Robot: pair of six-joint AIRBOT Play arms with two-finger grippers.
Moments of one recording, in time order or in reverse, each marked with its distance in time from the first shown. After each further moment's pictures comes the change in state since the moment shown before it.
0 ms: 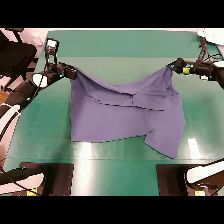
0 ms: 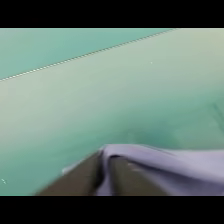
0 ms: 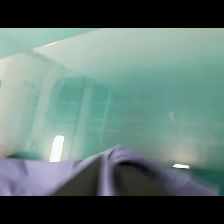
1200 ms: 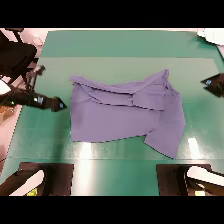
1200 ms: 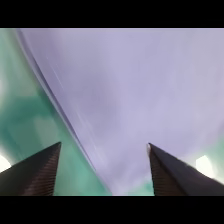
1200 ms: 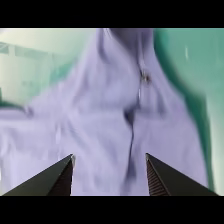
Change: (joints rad) left arm 0.268 0.317 -0.149 0.053 -1.086 -0.269; right arm -0.429 0.446 -0.340 -0.221 0.410 0.231
